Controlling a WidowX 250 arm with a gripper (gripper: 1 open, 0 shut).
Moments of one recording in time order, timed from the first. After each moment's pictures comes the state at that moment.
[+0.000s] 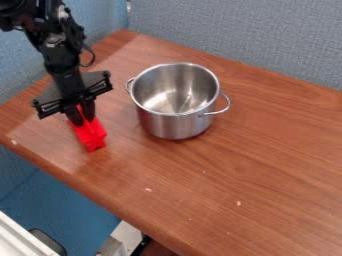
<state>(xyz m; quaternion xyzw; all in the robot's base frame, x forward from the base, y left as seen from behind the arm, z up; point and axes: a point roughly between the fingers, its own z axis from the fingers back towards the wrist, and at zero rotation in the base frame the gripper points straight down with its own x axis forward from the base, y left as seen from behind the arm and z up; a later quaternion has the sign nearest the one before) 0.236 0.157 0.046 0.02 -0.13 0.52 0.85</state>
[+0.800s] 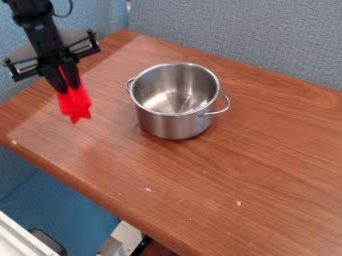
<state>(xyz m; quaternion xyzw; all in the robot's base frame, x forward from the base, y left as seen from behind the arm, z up) 0.224 0.146 0.129 -0.01 -0.14 0.47 0.87</state>
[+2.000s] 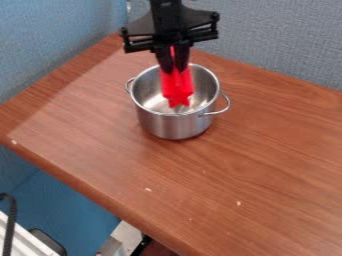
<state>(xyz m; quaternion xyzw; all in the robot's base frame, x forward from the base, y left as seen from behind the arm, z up) 0.287 0.041 0.132 0.01 -0.16 0.33 0.93</state>
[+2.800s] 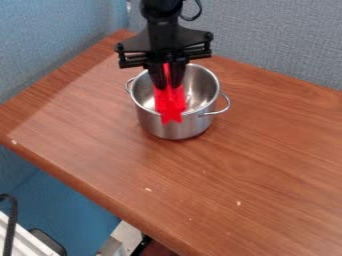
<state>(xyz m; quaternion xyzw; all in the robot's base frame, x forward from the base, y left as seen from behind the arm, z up) 0.282 0.038 0.121 0.02 -0.13 0.34 0.93</state>
